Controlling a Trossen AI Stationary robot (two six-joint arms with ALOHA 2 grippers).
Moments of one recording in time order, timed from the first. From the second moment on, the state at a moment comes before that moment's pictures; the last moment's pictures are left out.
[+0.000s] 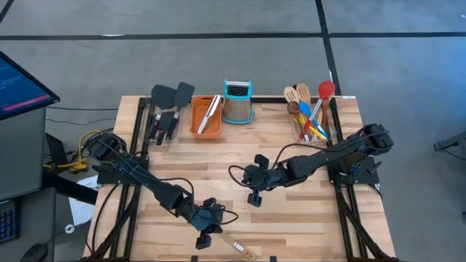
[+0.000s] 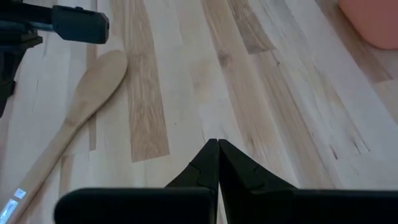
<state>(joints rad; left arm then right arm) -0.60 1.75 1.05 -0.03 -0.07 -0.65 0.32 1.65 1.11 -0.27 0.30 0.43</state>
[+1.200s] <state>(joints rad) -0.50 2.05 1.15 0.02 -0.12 -0.58 0.33 1.65 1.11 -0.20 0.32 0.43</state>
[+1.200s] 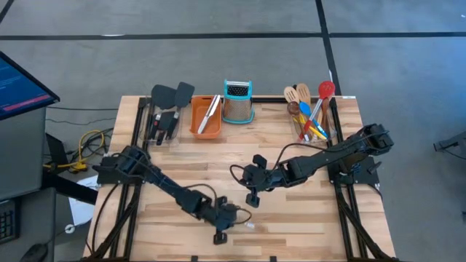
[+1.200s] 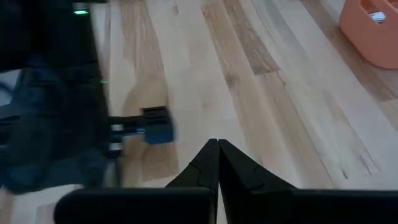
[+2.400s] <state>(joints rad) -0.32 1.83 0.85 0.03 -0.14 -0.37 0.38 1.65 1.11 -0.27 0.33 0.45</state>
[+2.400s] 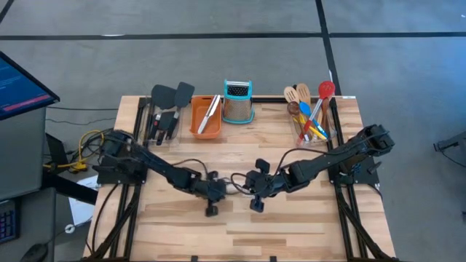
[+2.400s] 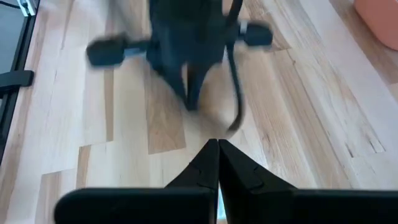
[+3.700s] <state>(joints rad) -0.87 1.01 0.40 0.45 -0.81 -0.03 0.27 1.75 1.33 -0.50 0.15 0.39</state>
